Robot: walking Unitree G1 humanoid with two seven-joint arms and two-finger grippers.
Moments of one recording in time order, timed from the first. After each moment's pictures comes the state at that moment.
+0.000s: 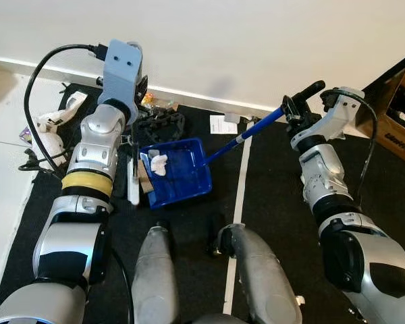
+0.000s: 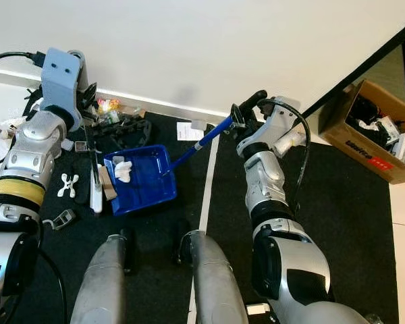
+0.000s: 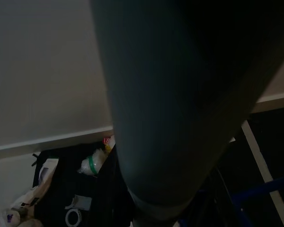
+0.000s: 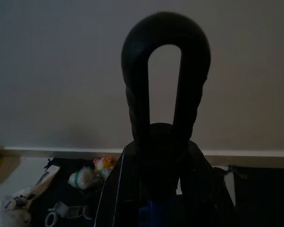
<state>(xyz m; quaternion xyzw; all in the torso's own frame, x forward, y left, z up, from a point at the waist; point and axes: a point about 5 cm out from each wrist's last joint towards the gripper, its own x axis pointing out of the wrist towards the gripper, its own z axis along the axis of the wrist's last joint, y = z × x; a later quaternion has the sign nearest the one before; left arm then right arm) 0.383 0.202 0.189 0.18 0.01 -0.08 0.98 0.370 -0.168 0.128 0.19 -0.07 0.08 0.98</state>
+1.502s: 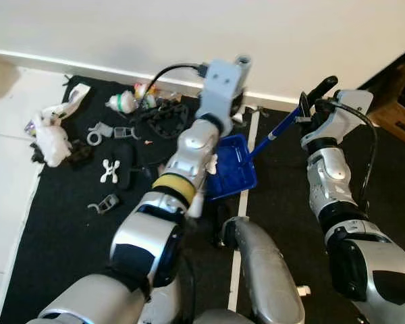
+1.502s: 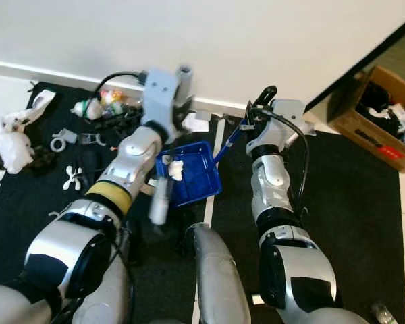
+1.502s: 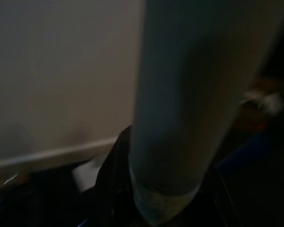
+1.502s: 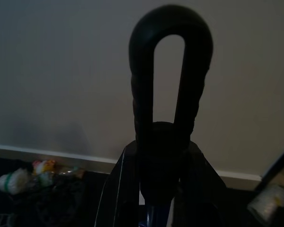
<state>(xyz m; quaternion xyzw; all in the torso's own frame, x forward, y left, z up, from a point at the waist) 0.378 0.021 0.188 -0.02 -0.07 -0.28 0.96 0.359 -0.181 0.125 0.05 -0.11 0.01 0.99</state>
